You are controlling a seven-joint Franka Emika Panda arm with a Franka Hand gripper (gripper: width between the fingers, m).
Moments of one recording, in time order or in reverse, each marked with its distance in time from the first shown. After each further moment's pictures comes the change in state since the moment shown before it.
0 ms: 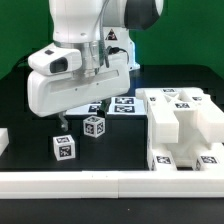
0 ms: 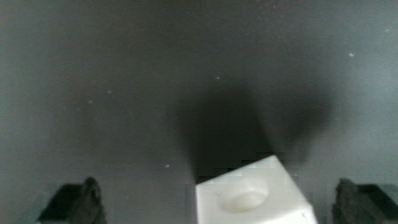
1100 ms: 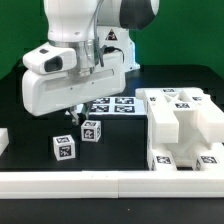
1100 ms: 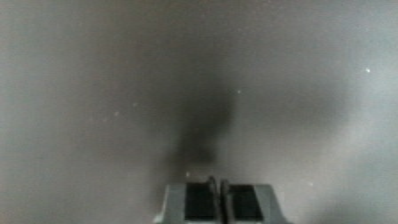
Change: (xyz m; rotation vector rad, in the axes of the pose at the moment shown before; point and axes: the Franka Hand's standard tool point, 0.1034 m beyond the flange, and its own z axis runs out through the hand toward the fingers) arm 0.003 0.008 -0.014 -0.013 -0.001 -0.177
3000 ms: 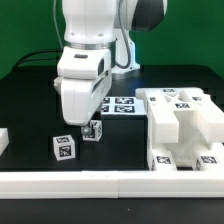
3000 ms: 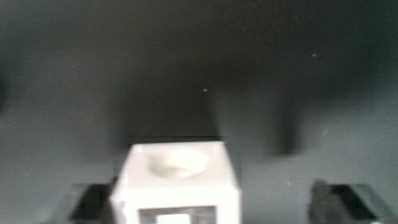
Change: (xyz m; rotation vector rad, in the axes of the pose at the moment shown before) arm 0.017 -0.011 0.015 -0.018 -0.021 -0.576
